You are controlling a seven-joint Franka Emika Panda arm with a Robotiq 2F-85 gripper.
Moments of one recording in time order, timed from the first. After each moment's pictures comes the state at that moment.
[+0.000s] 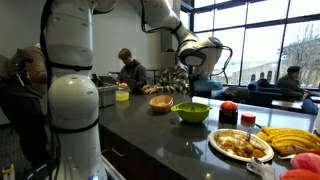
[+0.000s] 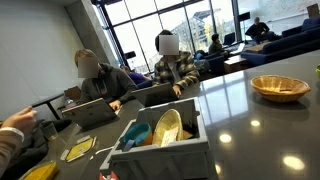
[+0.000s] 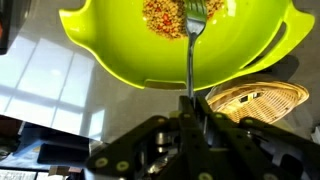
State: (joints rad) arm -0.21 0.08 -0.11 -2.18 0.89 2.29 -1.80
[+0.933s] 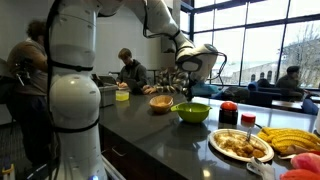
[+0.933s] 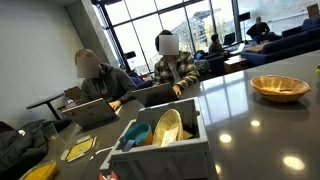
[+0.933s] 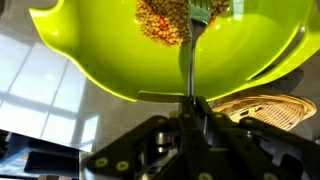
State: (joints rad) arm -0.17 0.13 -0.10 -2.18 0.89 2.34 -1.81
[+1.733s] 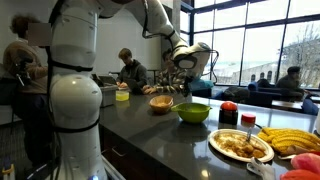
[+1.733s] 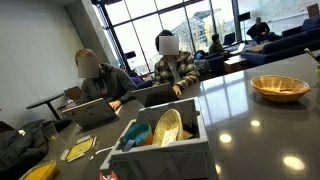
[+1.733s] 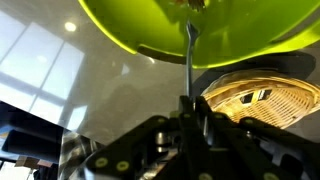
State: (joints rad) arm -0.13 0.14 -0.06 -2.12 0.88 2.38 -1.85
